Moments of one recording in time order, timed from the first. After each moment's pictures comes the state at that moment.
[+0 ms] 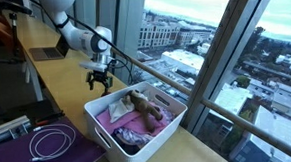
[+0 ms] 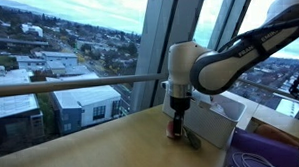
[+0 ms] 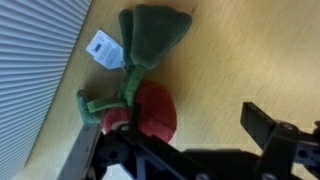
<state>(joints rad) 0.28 0.63 0.10 -1.84 -0.26 2.24 -0.04</state>
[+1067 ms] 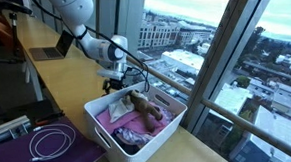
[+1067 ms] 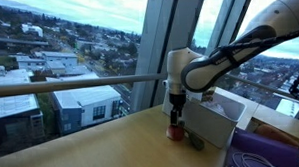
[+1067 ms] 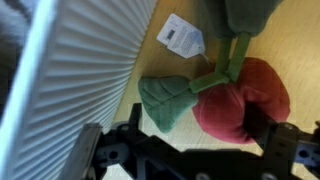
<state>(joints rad) 0.21 0.77 0.06 -1.66 -0.30 2.21 -0.05</state>
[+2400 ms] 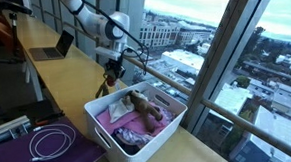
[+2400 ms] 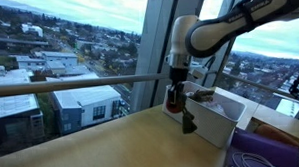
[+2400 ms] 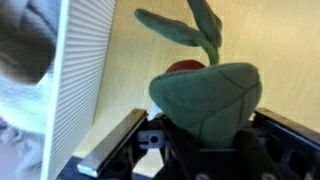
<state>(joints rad) 0.19 0.59 0.11 -1.66 -0.15 2.14 -0.03</state>
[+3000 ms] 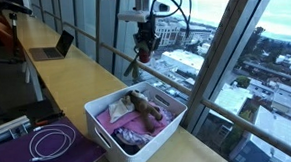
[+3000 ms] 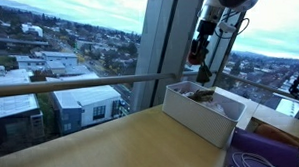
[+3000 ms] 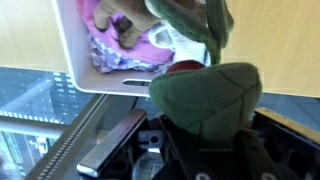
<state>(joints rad) 0.05 0.33 0.00 -1.60 -0.15 2.07 -0.05</state>
